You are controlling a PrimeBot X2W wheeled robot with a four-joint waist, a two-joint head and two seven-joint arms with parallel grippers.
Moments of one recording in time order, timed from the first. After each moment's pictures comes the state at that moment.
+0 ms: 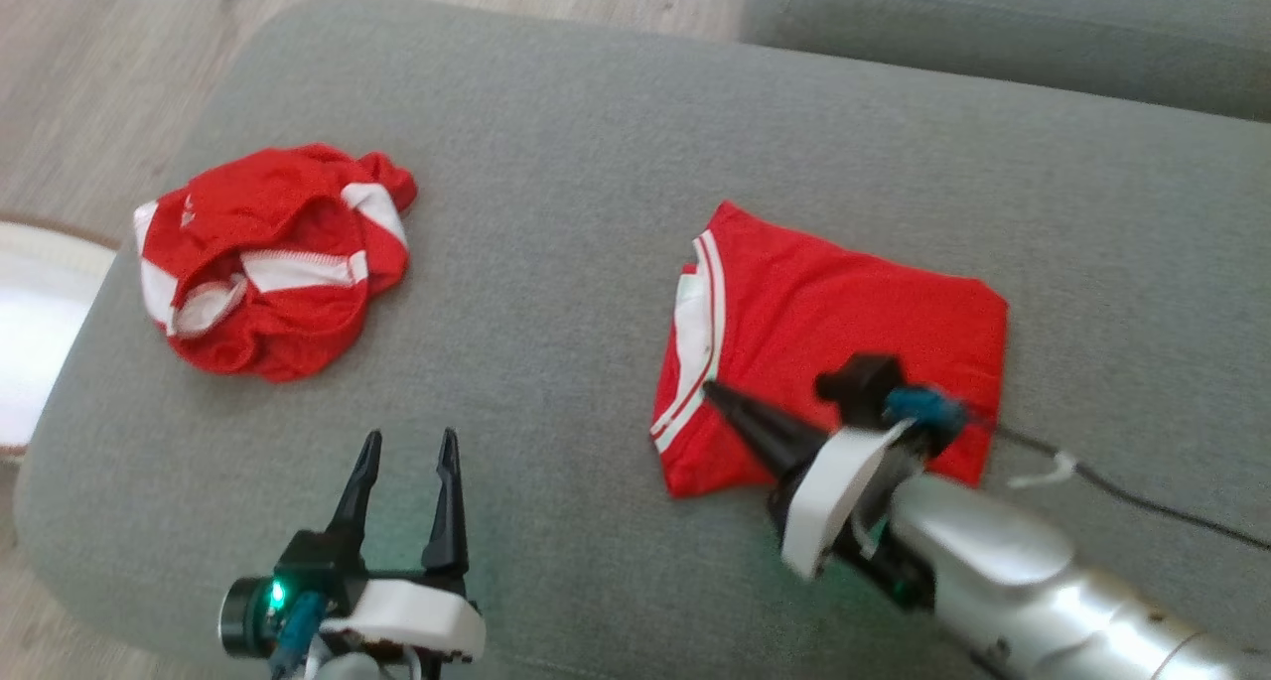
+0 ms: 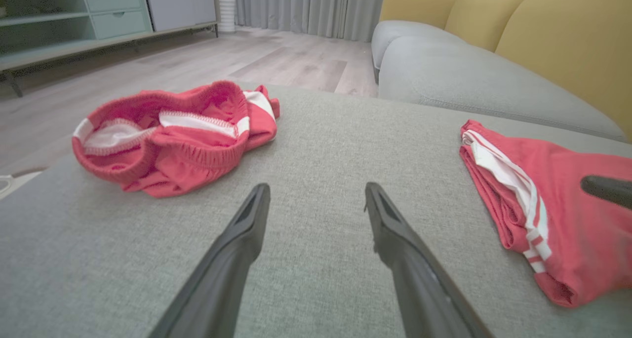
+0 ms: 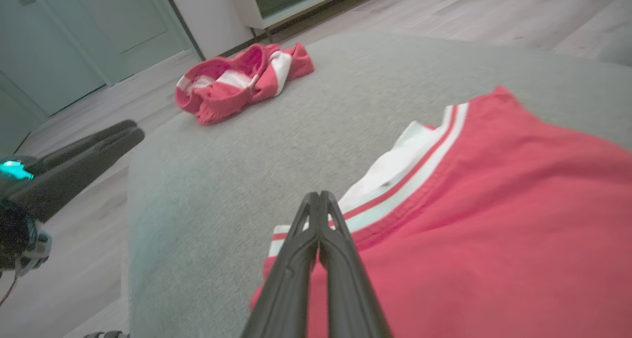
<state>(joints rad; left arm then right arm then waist) -0.09 0.05 -0.22 0.41 -0.23 0.02 -0.26 -0.62 -0.25 1.18 0.69 0.86 0.13 -0.24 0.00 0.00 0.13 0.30</state>
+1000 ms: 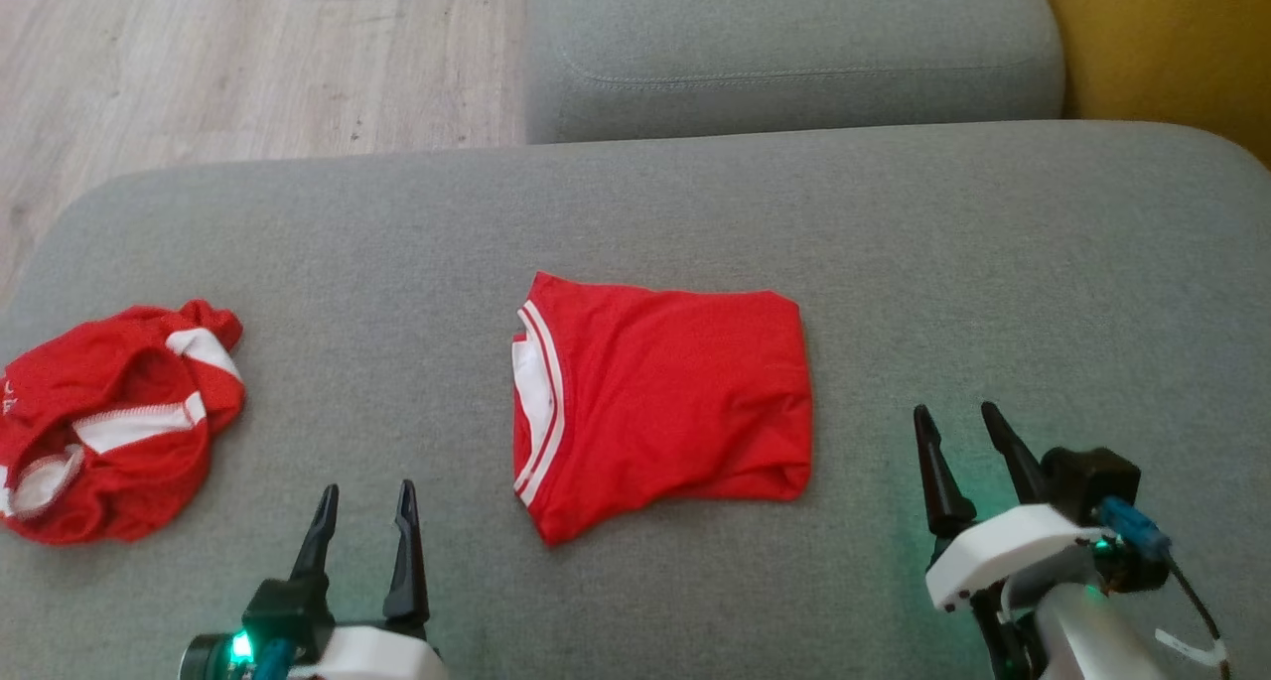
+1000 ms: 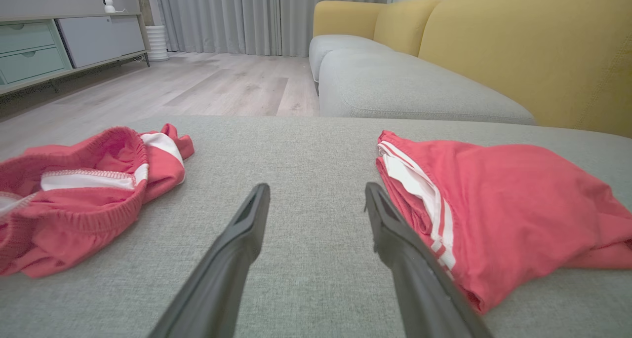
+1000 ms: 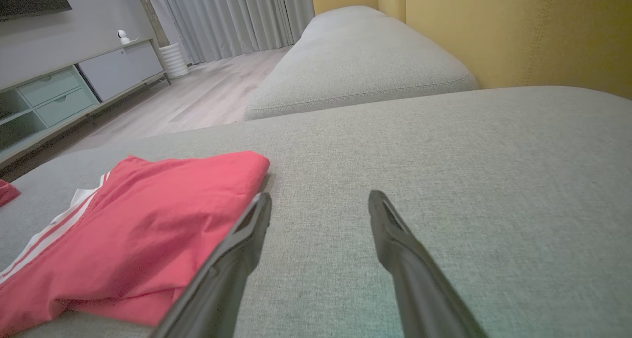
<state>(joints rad) -0.01 0.05 -0.12 0.42 -0.16 0.01 -0.26 -0.20 -0.08 0.13 0.66 0.24 0.13 -0.25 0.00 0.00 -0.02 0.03</state>
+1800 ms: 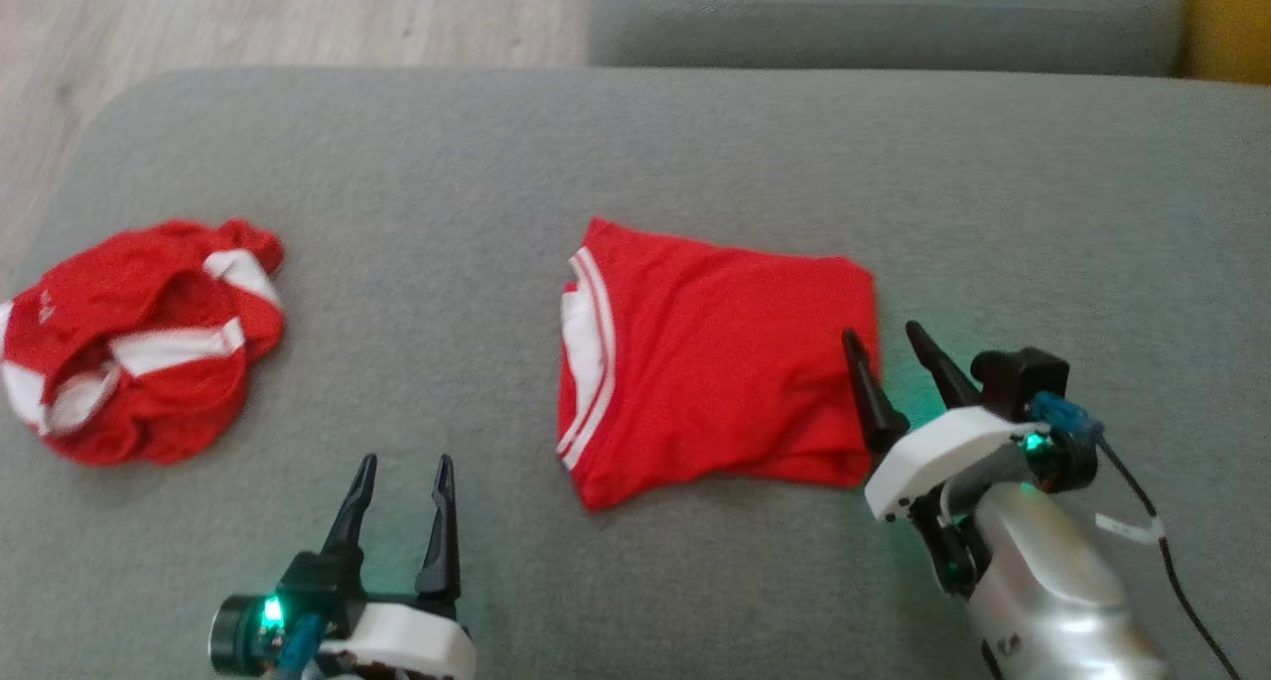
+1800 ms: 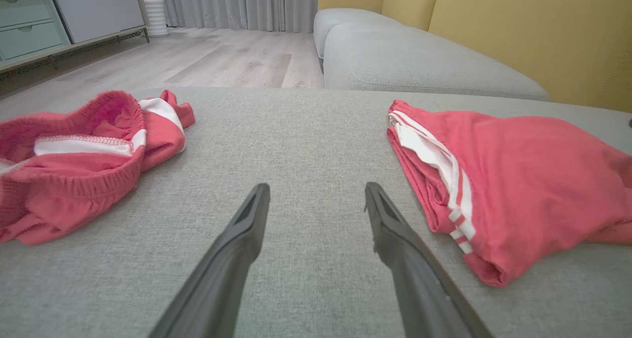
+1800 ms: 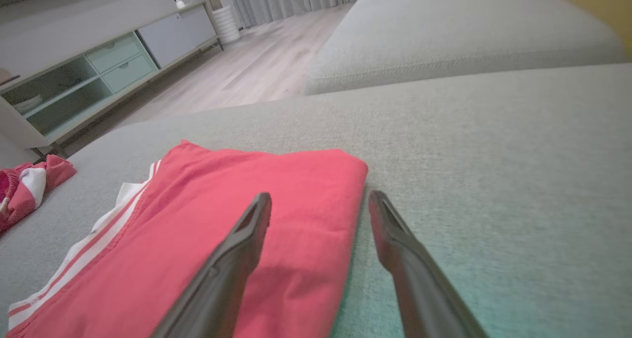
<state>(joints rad) -0.04 0.05 -0.18 0.41 -0.15 0.00 -0.26 -0.42 -0.05 0.28 0.84 0.34 0.13 -0.25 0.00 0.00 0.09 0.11</state>
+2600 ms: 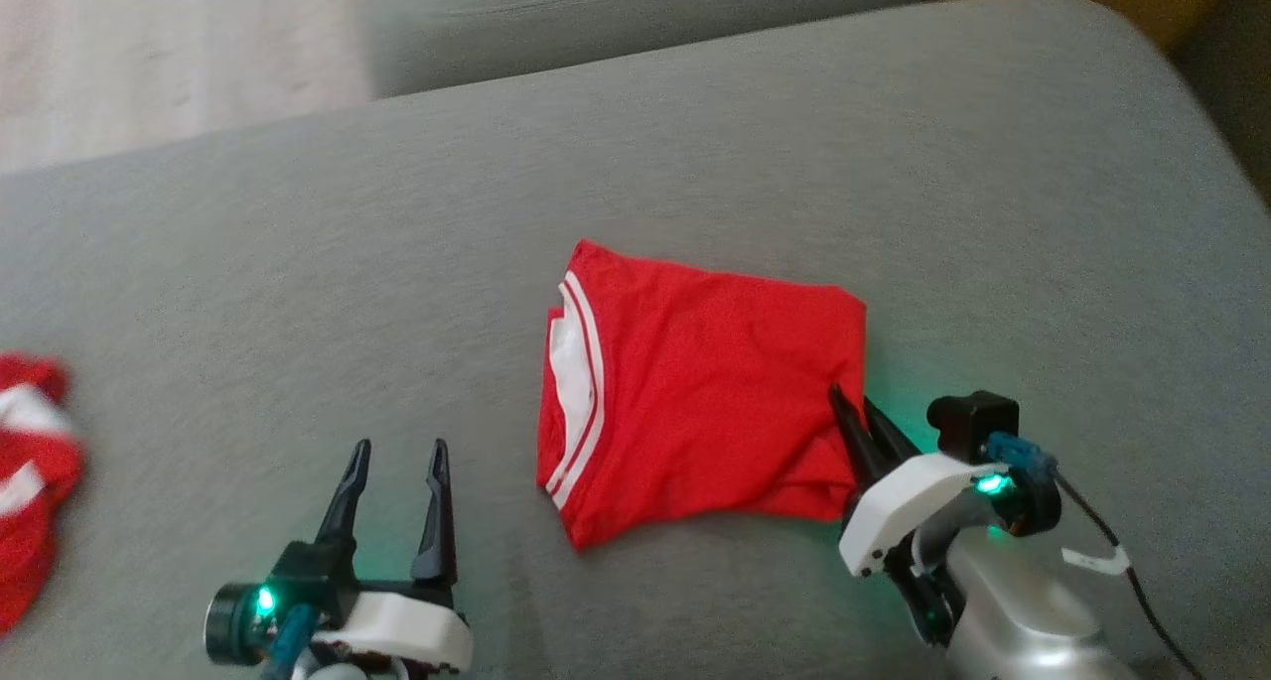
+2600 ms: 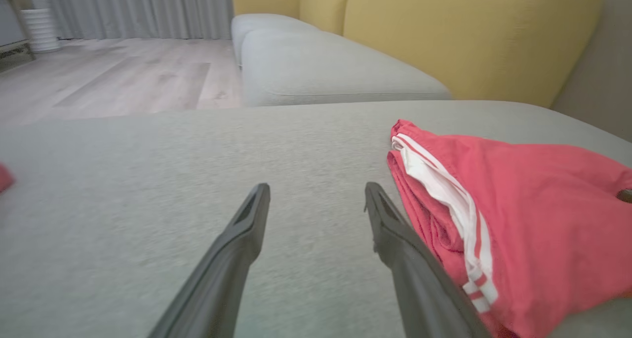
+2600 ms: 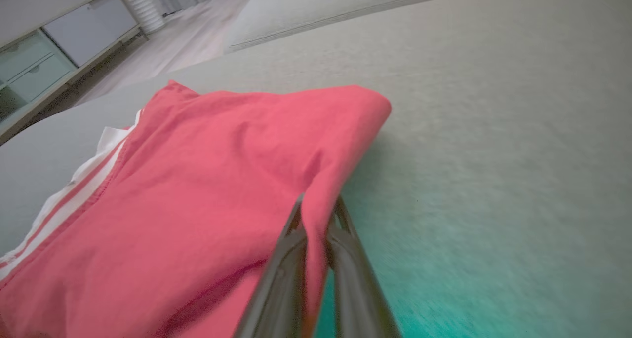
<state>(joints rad) -0.06 0.05 -0.18 0.39 -0.16 0.00 -0.26 -0.42 -0.05 0.41 0.94 0.40 0.13 -0.25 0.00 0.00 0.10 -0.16</state>
